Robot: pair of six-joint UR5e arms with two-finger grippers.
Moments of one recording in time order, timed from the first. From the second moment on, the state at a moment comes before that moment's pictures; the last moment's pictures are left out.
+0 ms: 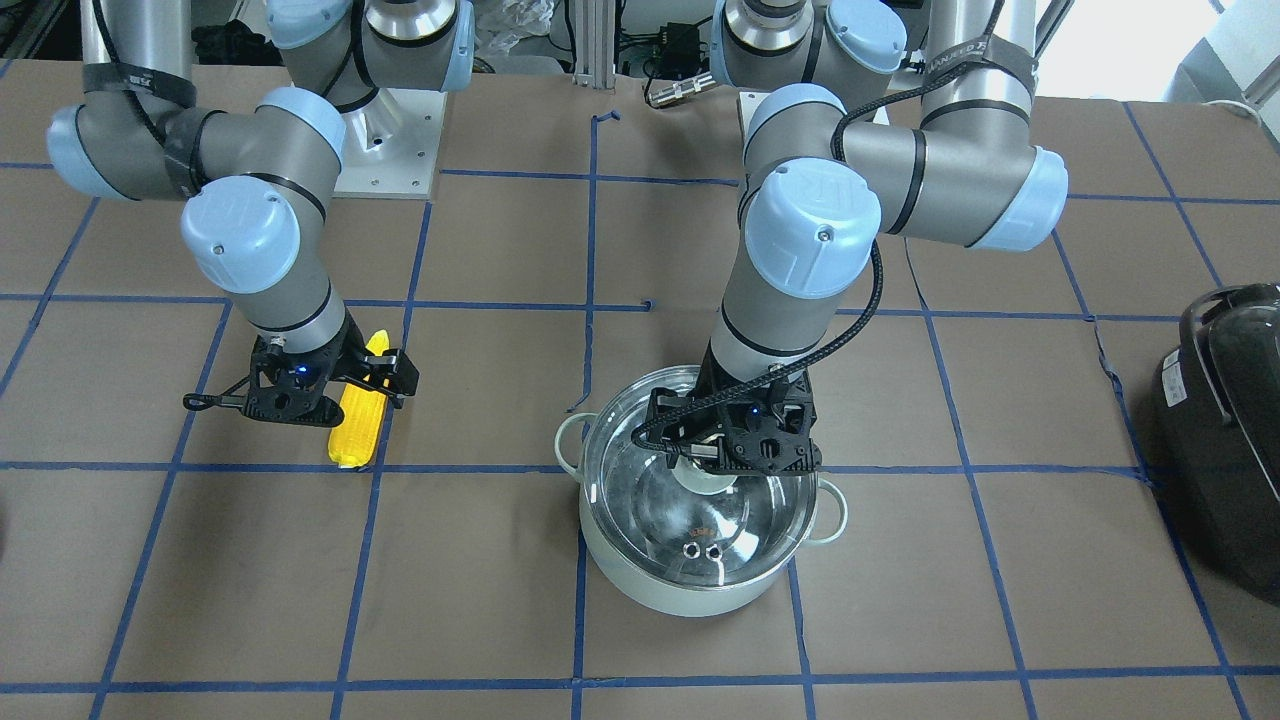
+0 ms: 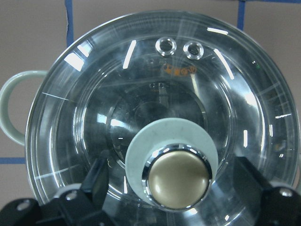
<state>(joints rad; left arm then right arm) -1.74 -1.92 -1.57 -1.09 1.53 -0.20 1.54 -1.35 1.99 -2.19 -1.57 0.05</state>
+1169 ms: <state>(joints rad) -1.61 -1.85 -1.43 -1.32 1.52 -0.10 1.50 -1.25 2.02 -2.26 -1.57 0.06</state>
